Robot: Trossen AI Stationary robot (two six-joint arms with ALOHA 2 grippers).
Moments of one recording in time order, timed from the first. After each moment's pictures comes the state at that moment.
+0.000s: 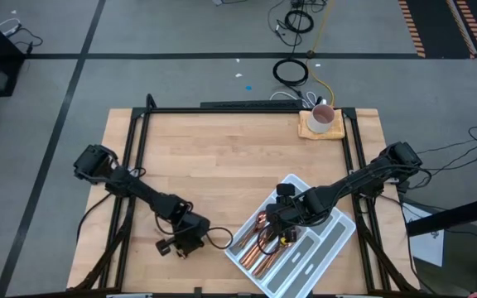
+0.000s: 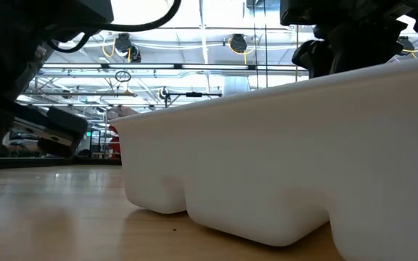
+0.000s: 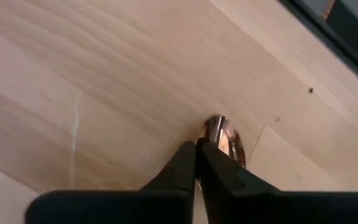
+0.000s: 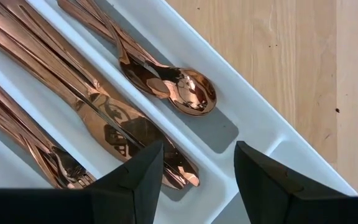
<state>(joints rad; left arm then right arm) -0.46 1.76 0.78 -0.28 0.54 0.40 0.41 1.66 1.17 -0.74 0.23 0.38</state>
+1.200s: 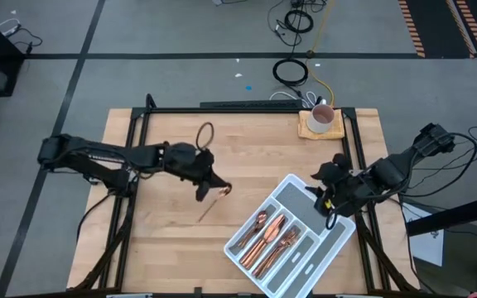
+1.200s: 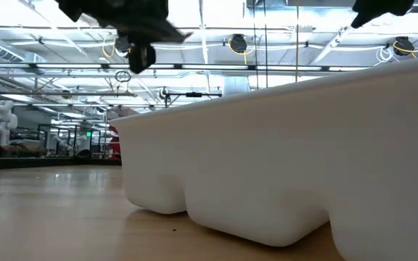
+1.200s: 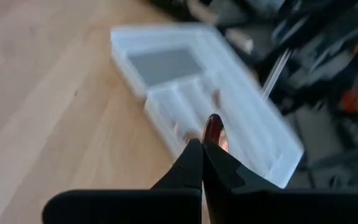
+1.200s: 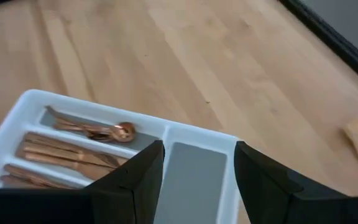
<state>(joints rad) 0.00 1.26 0.82 -0.08 0.22 -0.52 0.57 1.11 1.17 -1.13 0.62 0.95</state>
